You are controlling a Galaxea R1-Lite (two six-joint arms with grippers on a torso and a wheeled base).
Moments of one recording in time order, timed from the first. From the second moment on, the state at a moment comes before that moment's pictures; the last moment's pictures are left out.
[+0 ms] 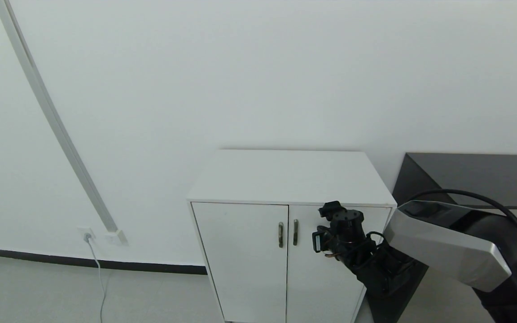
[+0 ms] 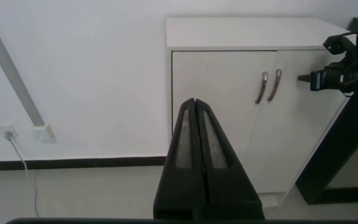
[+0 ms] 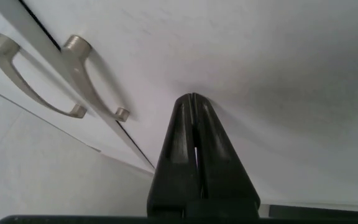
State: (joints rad) left arm 0.00 0.00 0.00 0.00 -0.06 -0.01; right arm 0.52 2.52 -1.11 -1.05 -0.25 0.11
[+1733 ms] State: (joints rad) left arm 0.00 0.00 0.00 0.00 -0.06 -0.01; right arm 0.13 1.78 -0.05 -1.40 -0.26 0.11
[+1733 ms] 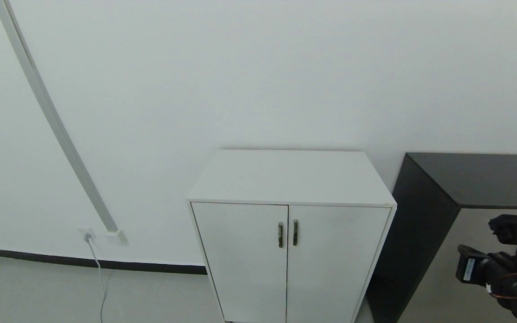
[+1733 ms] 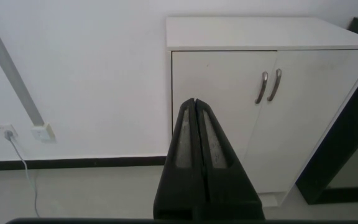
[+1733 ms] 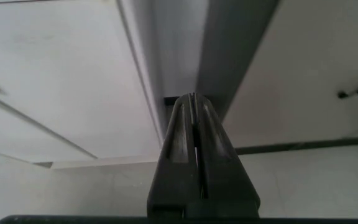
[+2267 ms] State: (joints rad) left arm 0.00 0.00 0.00 0.00 -0.06 -0.01; right arm 0.05 1.48 0.00 -1.14 -0.25 0.11
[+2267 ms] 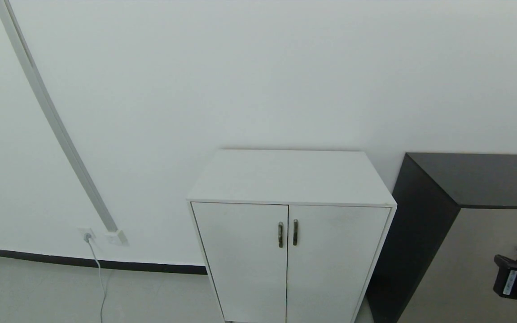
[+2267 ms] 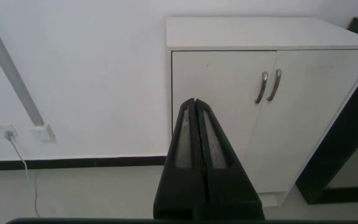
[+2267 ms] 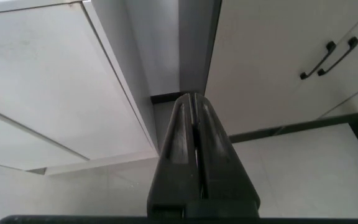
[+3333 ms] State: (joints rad) left arm 0.00 0.00 0.00 0.00 -0.06 -0.01; right arm 0.06 0.71 -0.06 -0.30 -0.17 0.04
